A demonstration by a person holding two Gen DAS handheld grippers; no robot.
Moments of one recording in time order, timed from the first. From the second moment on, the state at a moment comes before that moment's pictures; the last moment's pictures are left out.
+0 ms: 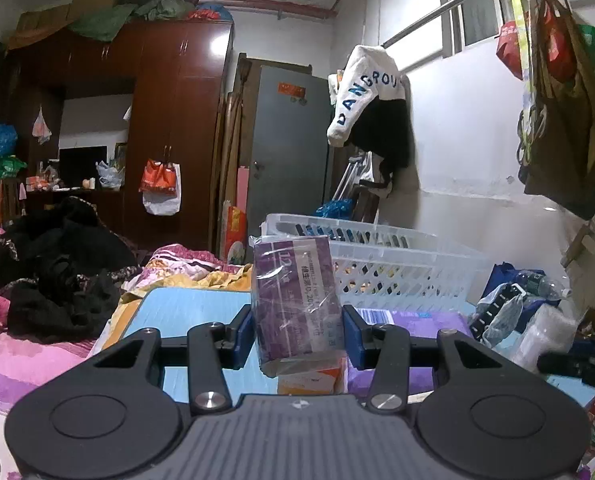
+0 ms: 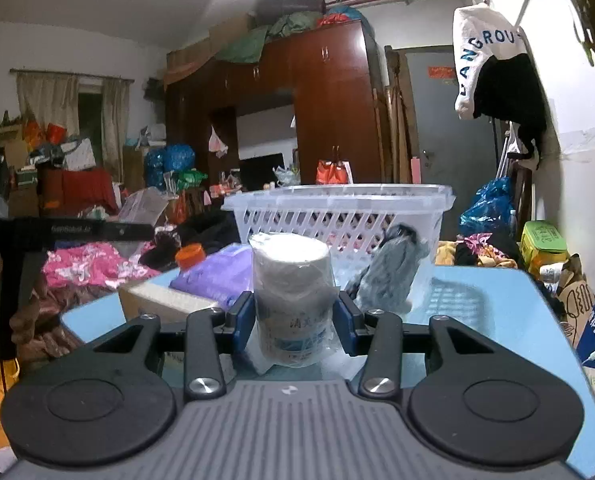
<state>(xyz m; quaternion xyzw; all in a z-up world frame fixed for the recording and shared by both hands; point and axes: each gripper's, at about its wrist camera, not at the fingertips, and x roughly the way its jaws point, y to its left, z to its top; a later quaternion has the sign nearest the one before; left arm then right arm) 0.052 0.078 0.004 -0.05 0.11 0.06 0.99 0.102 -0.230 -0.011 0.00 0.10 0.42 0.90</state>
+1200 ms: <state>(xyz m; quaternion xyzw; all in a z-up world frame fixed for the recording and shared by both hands) 0.288 0.082 0.057 -0.09 0.28 0.00 0.95 0.287 -0.115 0.058 -0.06 0.23 0.35 0.90</state>
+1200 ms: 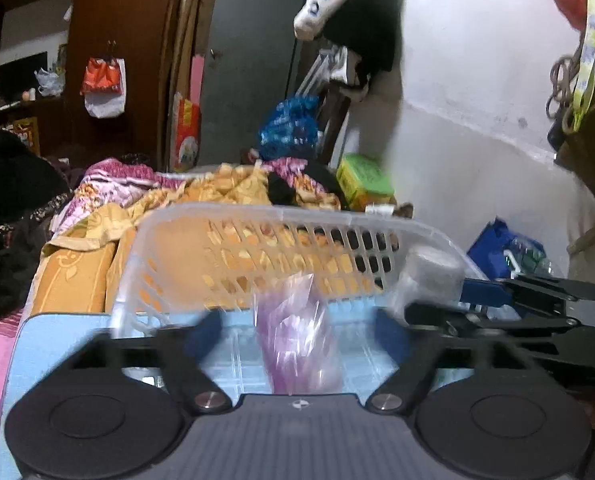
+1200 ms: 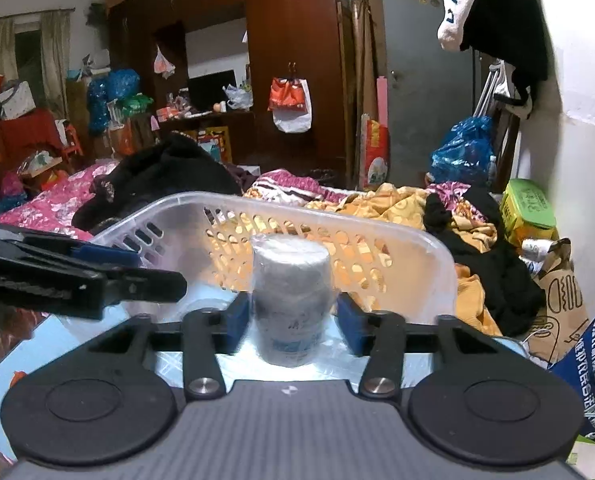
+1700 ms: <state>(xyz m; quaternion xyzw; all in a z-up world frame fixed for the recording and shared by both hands) 0.105 0.094 0.031 -0.05 0.14 -0.03 0.99 0.173 -0.218 0.036 0.01 0.12 0.41 0.90</state>
